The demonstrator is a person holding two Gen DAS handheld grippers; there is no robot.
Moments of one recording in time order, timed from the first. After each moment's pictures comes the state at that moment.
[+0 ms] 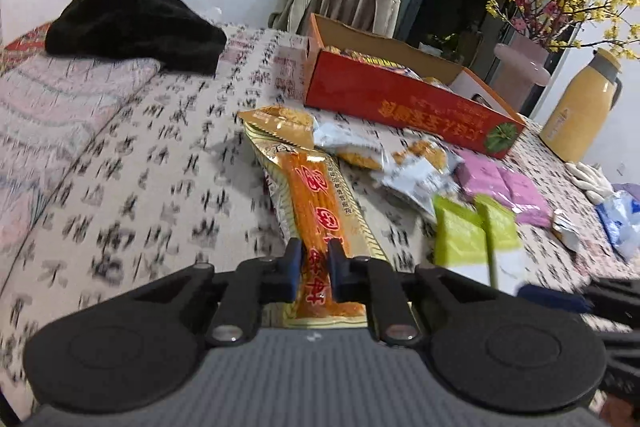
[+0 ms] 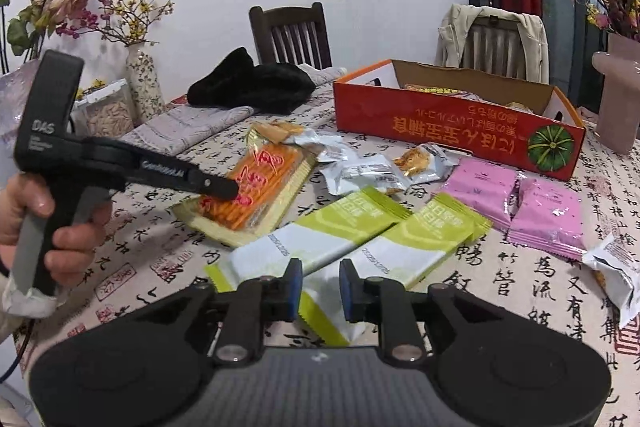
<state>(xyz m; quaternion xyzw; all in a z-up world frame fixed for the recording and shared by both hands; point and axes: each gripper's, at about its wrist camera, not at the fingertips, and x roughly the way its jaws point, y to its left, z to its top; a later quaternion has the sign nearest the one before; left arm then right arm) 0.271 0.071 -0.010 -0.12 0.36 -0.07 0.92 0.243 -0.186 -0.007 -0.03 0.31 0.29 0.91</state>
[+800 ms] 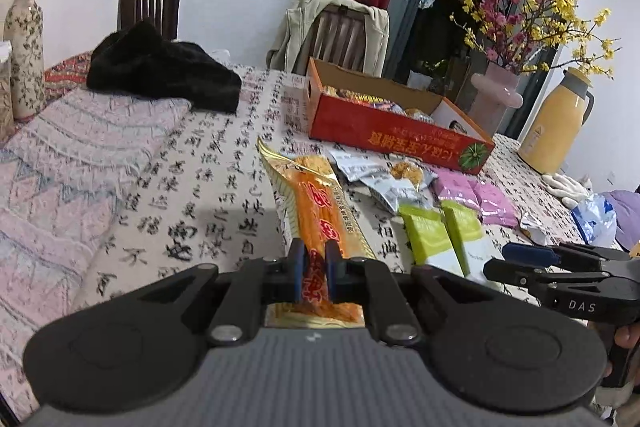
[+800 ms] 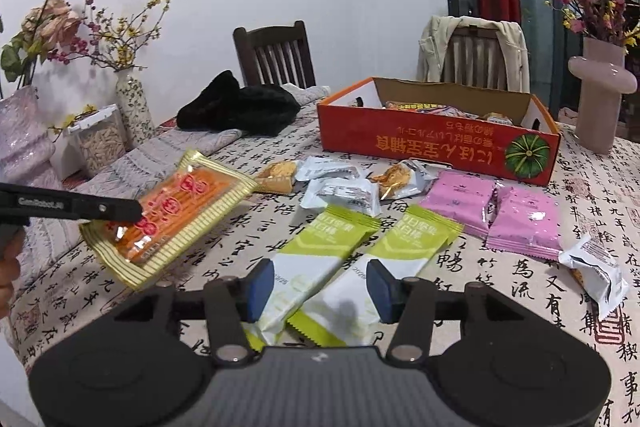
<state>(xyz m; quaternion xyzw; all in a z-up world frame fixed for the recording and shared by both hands) 0.203 0.096 0.030 -0.10 0.30 -0.07 0.95 0.235 -0.197 0.007 -0.01 0.29 0.26 0.92</state>
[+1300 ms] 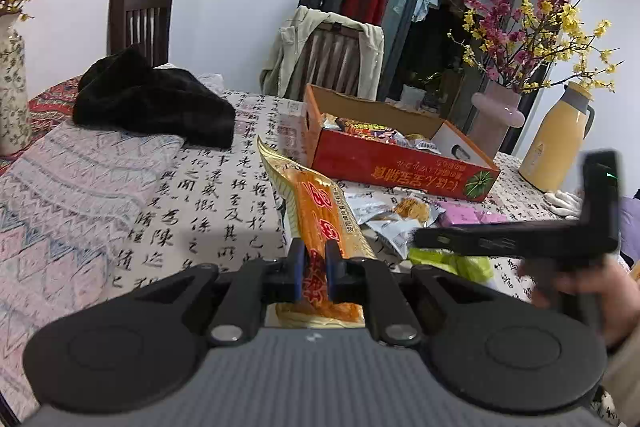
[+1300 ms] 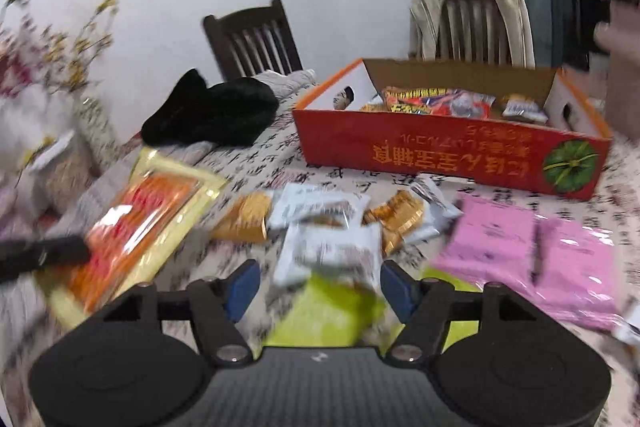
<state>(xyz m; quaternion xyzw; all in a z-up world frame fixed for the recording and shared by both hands) 0.243 0.103 0.040 -0.10 0.28 -0.09 0.95 0.363 -0.153 0.003 0.03 0.36 0.24 0.90</state>
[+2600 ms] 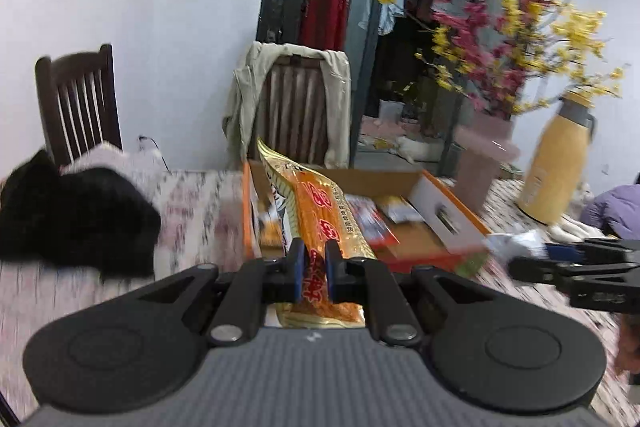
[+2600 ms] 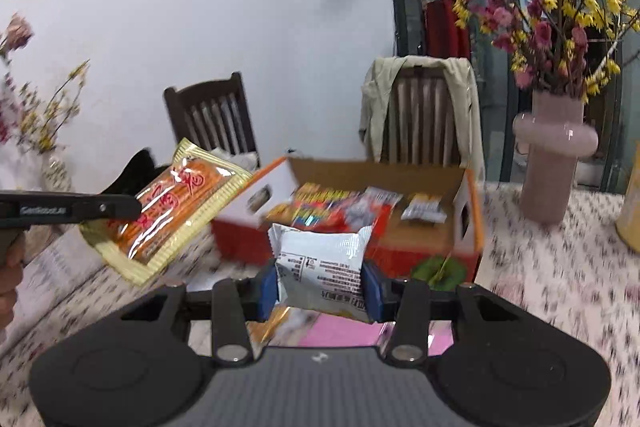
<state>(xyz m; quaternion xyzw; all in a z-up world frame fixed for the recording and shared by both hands) 0.394 0.027 0.096 -0.03 0.24 -0.11 0.97 0.385 -0.264 0.074 0.02 0.24 0.20 0.95</state>
